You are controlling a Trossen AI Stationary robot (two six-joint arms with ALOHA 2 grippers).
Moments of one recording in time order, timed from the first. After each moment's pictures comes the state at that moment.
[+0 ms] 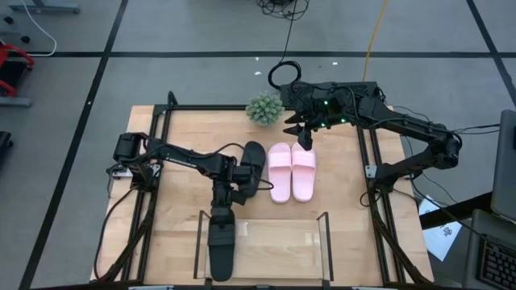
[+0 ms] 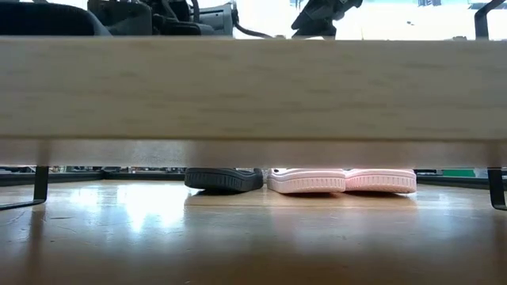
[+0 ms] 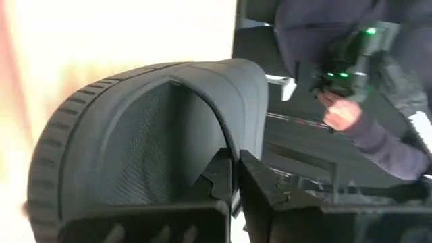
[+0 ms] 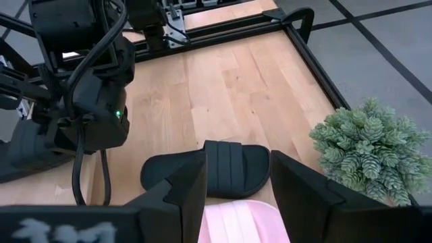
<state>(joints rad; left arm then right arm) -0.05 1.80 1.17 -0.81 1.10 -0.18 -0.36 1.33 1.37 -0.64 -0.21 0.01</state>
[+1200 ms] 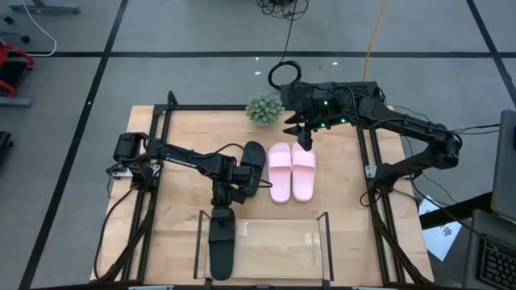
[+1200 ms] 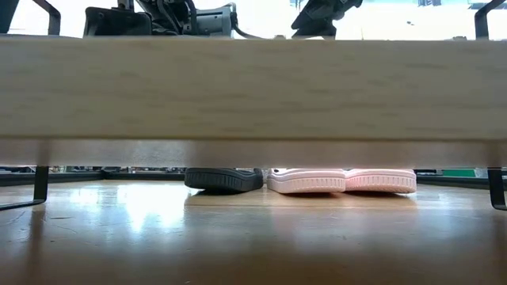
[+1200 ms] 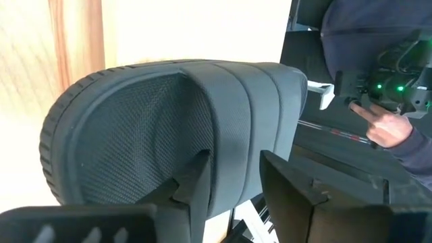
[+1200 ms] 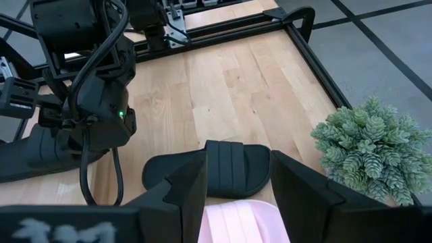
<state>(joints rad) -0.05 1.80 1.17 -0.84 0.96 -0.20 -0.36 1.33 1.37 -0.64 -0.21 0.01</state>
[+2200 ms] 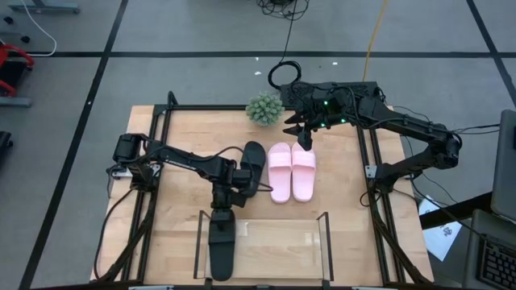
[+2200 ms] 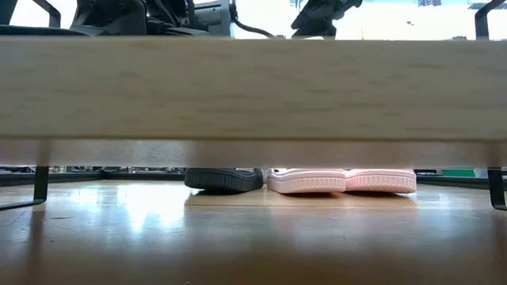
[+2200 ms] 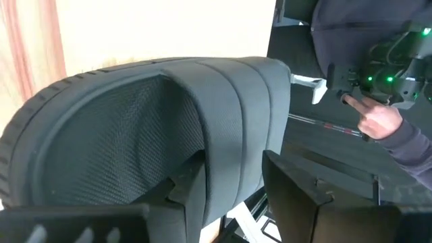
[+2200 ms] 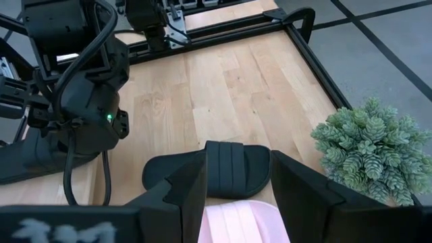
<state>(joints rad) -0.08 1.80 1.17 -0.81 0.99 -0.22 -0.36 1.33 1.37 -0.64 -0.21 0.01</state>
